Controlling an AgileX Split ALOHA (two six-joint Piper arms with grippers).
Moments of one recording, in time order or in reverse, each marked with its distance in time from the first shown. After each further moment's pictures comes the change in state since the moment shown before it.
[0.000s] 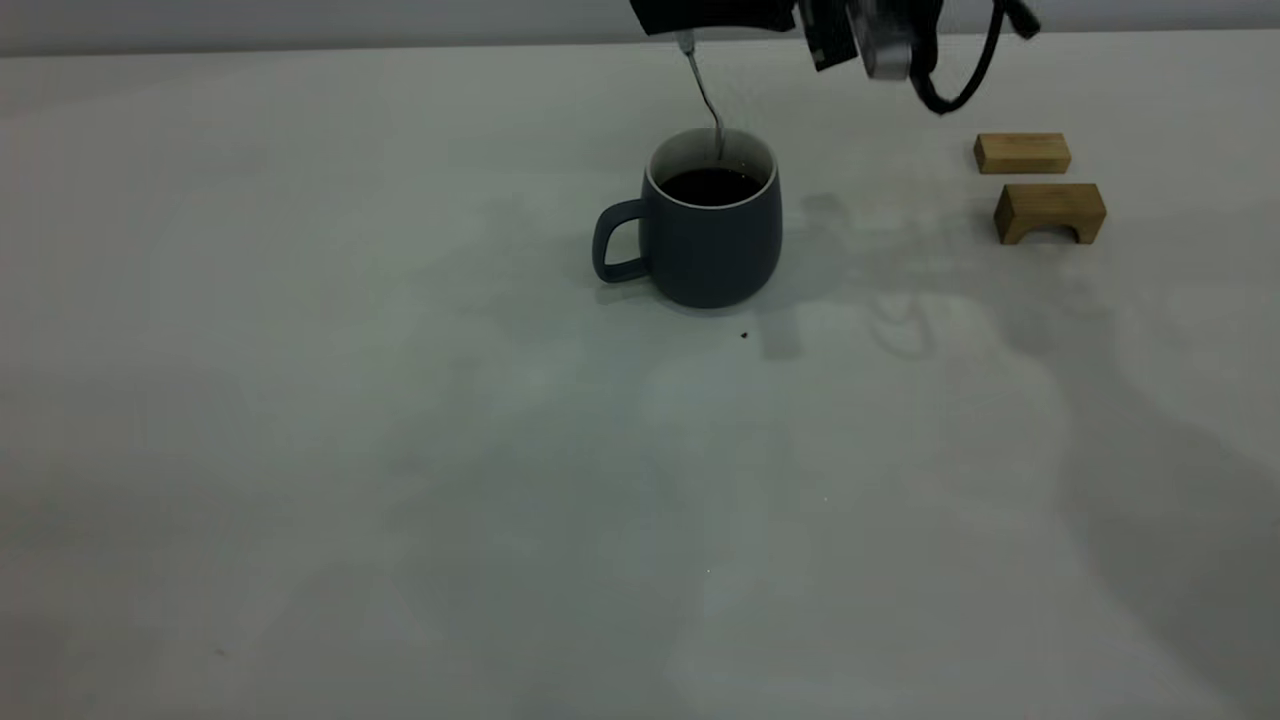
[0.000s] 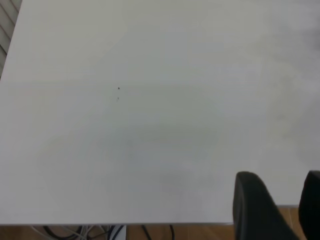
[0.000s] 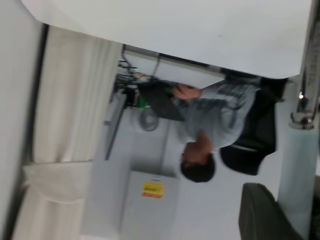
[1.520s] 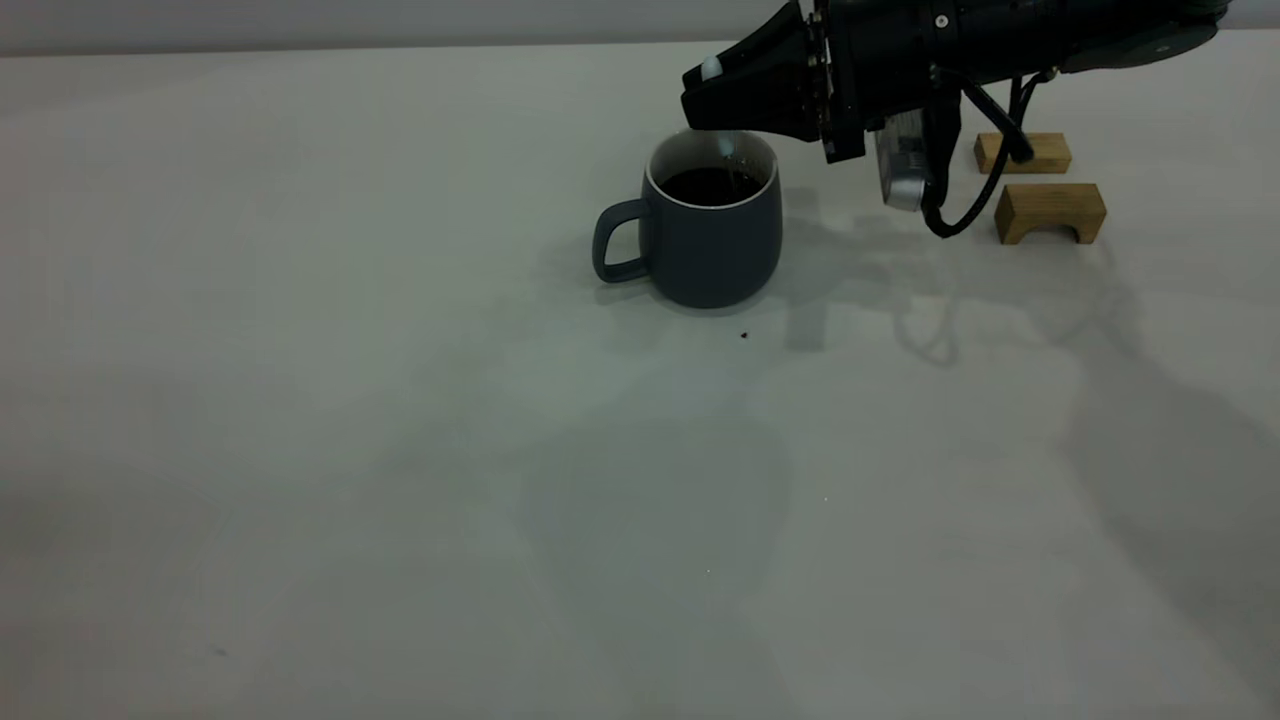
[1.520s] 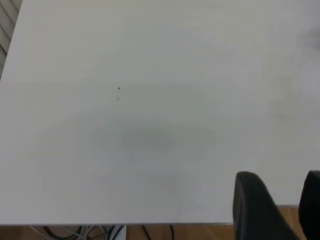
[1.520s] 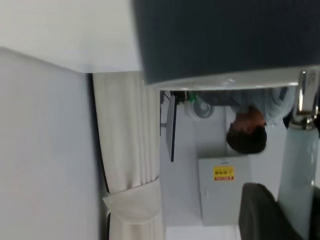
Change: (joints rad) left arm 0.000 0.000 0.000 0.000 0.000 0.000; right arm -0.057 0.183 -0.002 0.135 0.024 0.072
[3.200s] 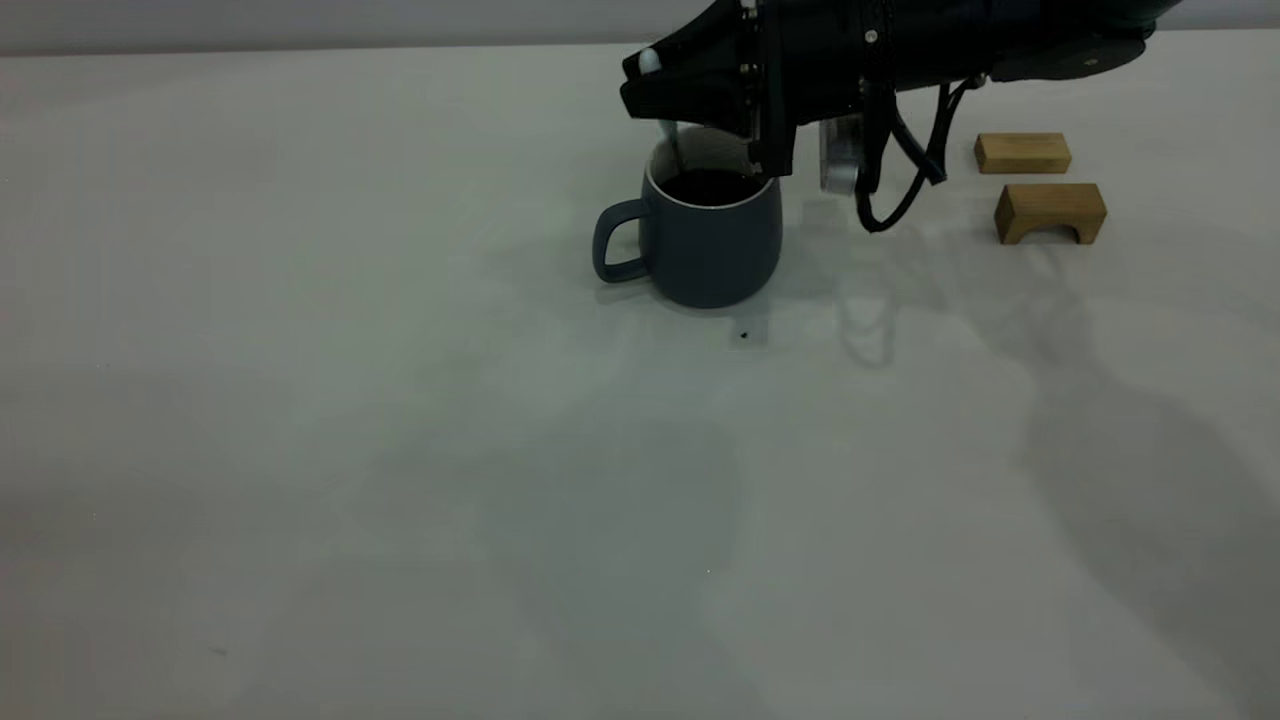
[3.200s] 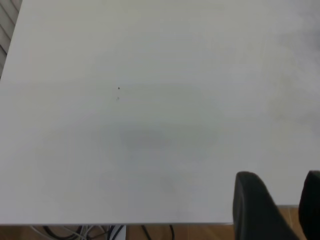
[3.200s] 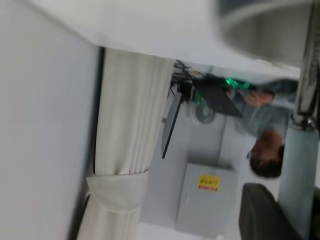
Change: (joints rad) left arm 0.000 0.000 0.000 0.001 0.000 0.000; right arm 0.072 0.006 -0.004 0.140 -0.084 -0.305
